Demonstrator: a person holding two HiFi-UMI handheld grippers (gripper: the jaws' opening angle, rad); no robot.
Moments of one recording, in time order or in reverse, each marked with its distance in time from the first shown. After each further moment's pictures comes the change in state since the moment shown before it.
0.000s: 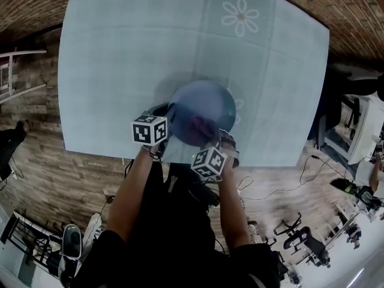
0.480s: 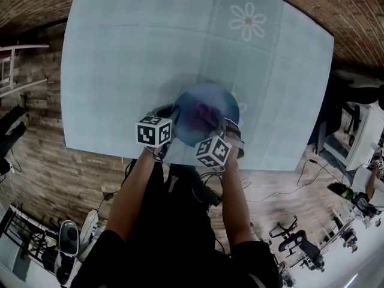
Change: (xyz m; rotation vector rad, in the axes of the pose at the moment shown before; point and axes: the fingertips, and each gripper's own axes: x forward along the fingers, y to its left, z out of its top) left arm 0.001 0.000 0.002 0.010 0.008 -0.001; right arm 0.019 -0.045 0.027 -0.056 -0.012 -0.040
